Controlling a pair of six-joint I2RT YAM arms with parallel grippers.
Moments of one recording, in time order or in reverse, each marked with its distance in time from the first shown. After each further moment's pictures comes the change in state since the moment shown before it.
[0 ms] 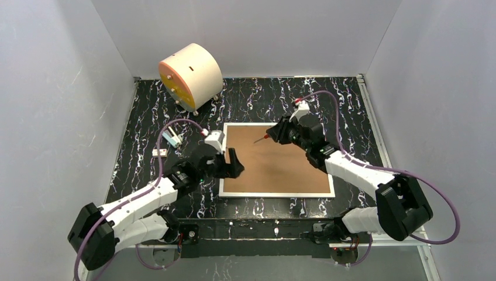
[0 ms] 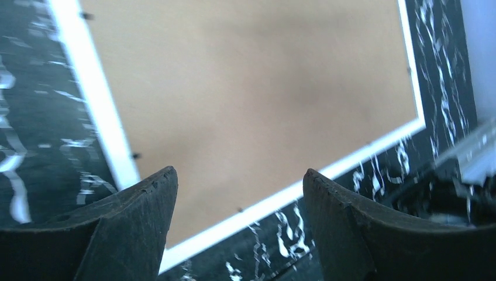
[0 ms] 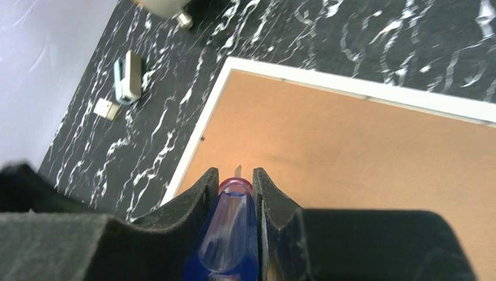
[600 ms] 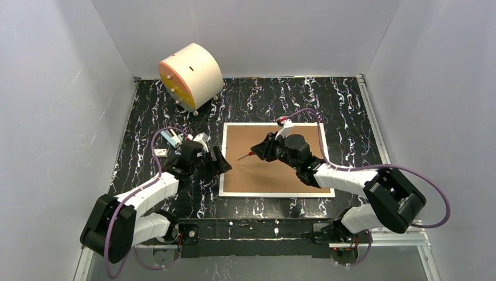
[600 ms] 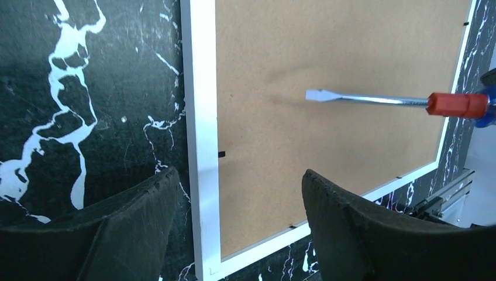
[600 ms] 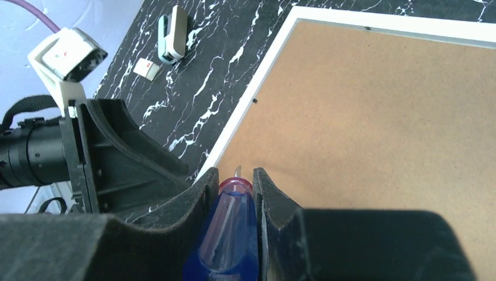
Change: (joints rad) left arm 0.355 0.110 -0.106 0.066 0.219 -0.074; right arm 0.226 0.048 -0.172 0.262 0.064 0.089
